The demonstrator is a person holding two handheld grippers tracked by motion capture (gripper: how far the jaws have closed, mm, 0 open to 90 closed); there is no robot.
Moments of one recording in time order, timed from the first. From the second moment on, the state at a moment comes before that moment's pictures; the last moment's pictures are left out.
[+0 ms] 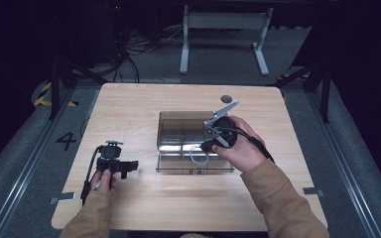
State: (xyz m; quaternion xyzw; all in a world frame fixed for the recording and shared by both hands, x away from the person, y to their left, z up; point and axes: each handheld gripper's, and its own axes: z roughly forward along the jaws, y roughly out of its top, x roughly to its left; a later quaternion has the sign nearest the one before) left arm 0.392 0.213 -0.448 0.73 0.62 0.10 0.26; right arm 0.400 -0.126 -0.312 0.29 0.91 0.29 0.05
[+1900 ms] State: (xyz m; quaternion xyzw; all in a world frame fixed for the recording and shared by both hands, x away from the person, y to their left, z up) left arm 0.395 0.215 -0.447 0.73 0.62 0.09 0.27; right arm 0.405 -0.138 -0.313 0.29 0.91 0.30 0.07
